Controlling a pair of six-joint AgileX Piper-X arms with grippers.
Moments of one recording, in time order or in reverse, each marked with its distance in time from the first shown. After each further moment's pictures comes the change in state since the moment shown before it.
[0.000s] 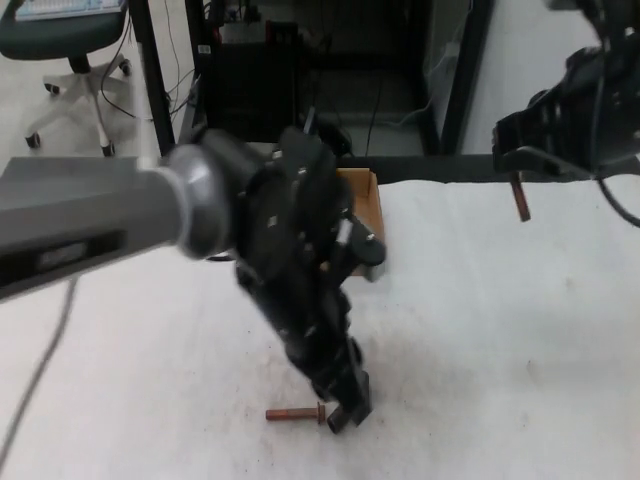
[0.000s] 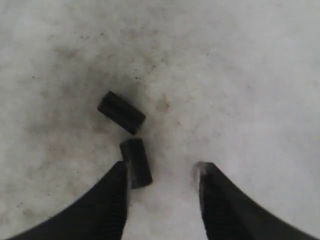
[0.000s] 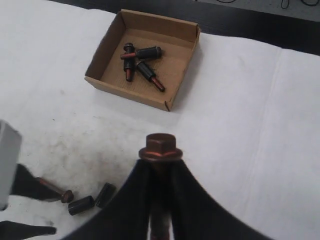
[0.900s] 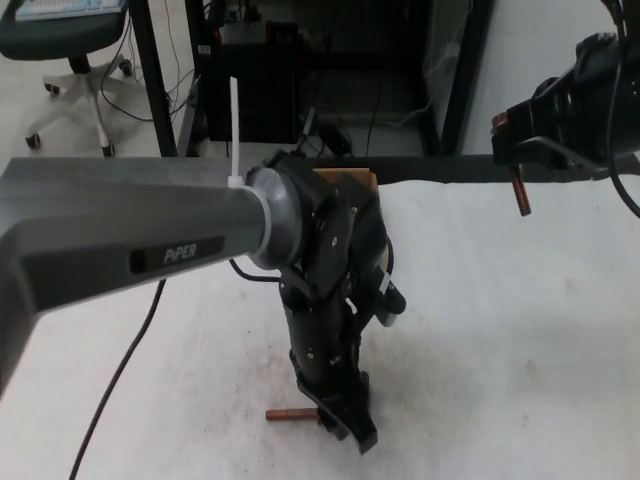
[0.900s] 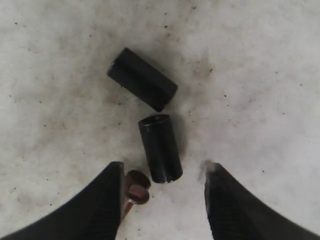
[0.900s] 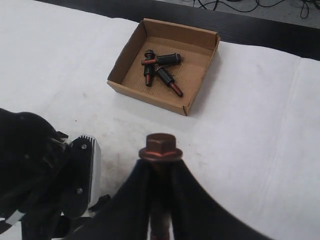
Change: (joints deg) left arm -2.6 8.8 -4.1 6.6 -10.7 -0.3; right arm 0.0 -1.0 0.0 0.0 -2.8 0.0
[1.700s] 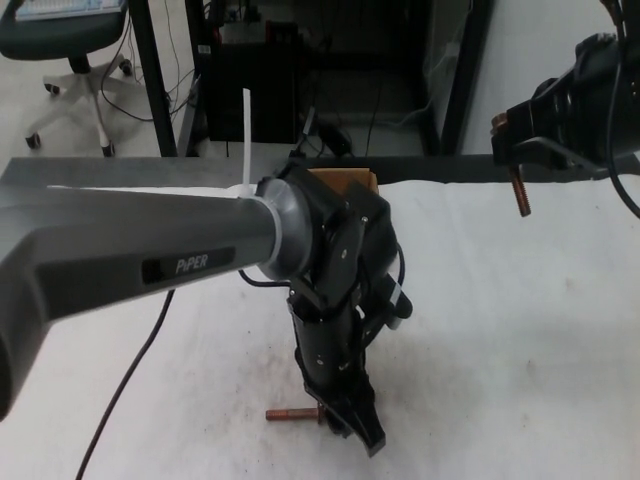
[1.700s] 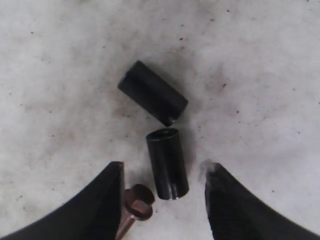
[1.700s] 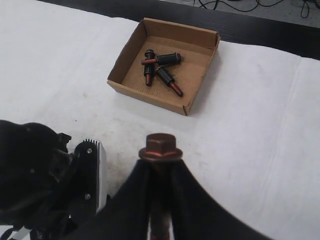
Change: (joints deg) left arm -2.1 0.5 0.0 -2.1 -2.8 -2.3; right arm 0.0 0.0 0.0 0.1 0.0 0.0
